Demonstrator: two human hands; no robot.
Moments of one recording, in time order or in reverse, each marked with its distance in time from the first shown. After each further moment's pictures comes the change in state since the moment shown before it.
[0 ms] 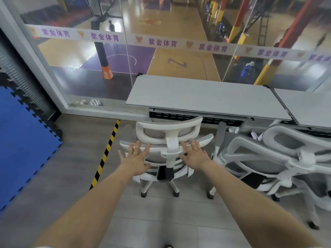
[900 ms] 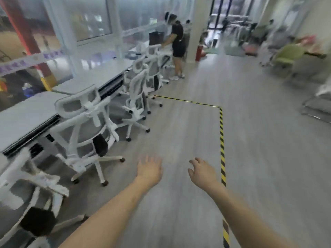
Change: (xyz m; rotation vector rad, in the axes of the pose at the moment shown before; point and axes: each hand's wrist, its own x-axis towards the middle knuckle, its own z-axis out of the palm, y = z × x) left_hand -0.430 0.319 0.201 0.542 0.125 1.365; right_hand -0.691 -0.031 0.292 0.374 0.541 1.353
